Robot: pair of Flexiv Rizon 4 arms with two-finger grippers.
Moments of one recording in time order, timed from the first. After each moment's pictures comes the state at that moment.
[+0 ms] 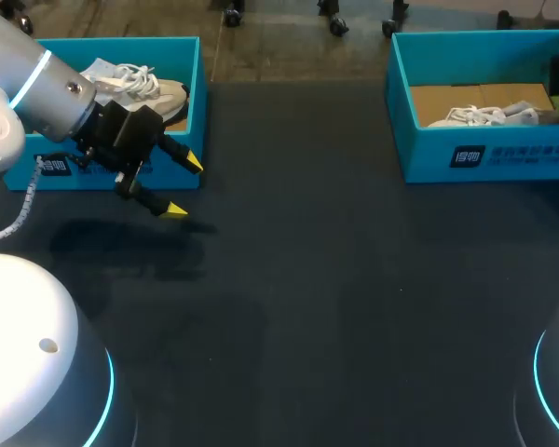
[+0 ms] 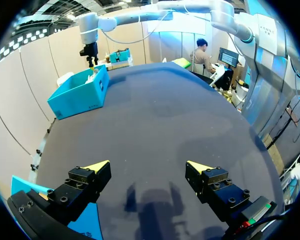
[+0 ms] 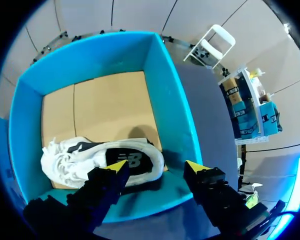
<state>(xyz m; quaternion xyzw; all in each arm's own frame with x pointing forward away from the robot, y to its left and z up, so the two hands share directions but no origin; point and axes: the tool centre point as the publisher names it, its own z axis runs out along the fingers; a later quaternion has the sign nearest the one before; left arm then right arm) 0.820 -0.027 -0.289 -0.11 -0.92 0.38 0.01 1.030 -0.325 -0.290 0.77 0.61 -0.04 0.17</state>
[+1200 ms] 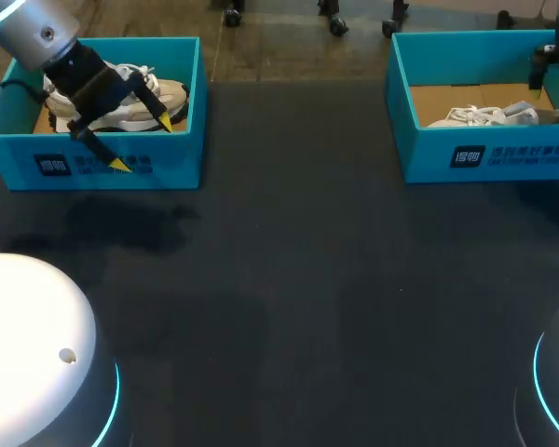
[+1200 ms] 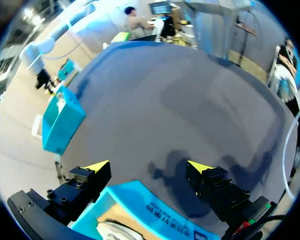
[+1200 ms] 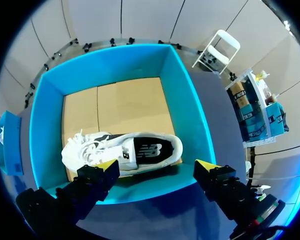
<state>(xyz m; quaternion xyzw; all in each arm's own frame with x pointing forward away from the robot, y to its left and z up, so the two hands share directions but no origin) 0.883 0.041 -0.244 -0.43 -0.87 0.24 -0.06 1.013 -0.287 -0.270 0.77 0.62 0.02 0.16</state>
